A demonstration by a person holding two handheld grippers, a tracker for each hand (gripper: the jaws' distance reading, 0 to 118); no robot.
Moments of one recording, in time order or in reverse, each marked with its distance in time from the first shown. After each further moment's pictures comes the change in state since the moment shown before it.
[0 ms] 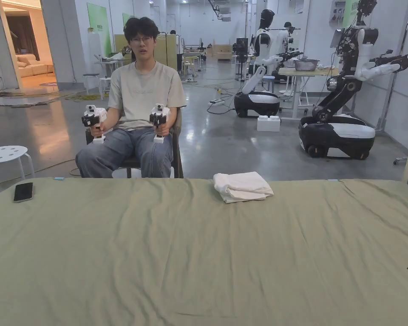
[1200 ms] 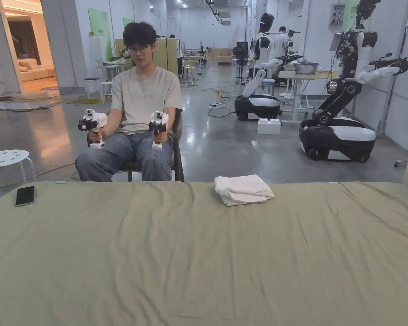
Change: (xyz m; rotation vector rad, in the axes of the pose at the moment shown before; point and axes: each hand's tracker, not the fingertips) left arm -0.001 0.003 0.000 -0.024 -0.030 0.047; right arm -0.014 0.024 -0.002 -0.184 -0.175 -0.187
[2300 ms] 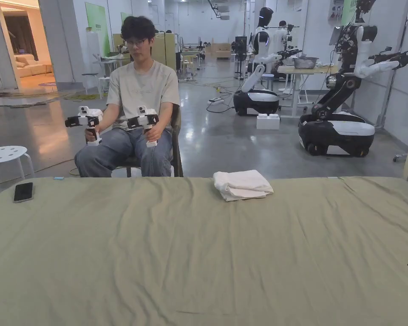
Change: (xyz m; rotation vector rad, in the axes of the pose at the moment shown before) left arm 0.013 -0.001 -0.005 0.012 -0.028 -0.037; right arm -0.005 -0.020 -0.003 0.183 0.157 0.264
